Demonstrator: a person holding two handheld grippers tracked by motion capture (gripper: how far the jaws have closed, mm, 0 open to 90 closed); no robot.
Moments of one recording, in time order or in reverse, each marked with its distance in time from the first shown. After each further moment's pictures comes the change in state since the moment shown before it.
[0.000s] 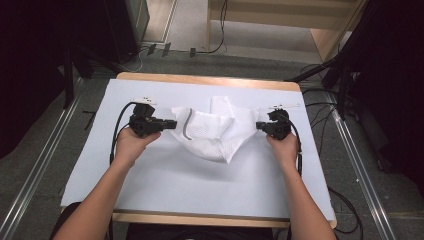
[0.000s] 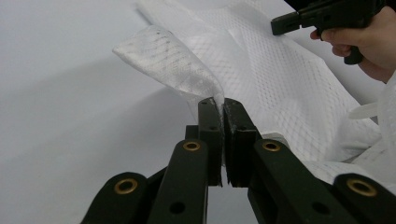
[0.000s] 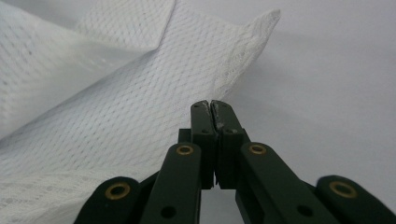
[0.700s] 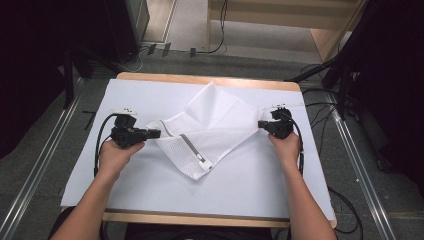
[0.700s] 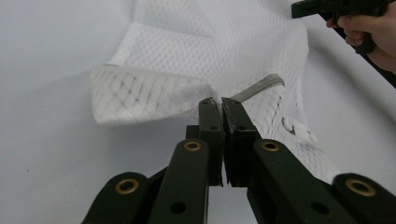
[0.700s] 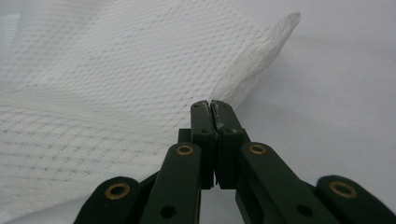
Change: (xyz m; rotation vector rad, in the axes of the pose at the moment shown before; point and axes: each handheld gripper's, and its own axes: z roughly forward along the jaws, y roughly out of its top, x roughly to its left) left arm 0.014 -0.042 -0.028 0.008 0.020 -0.104; right arm -0.008 0.002 -0.001 -0.008 -0.001 0.034
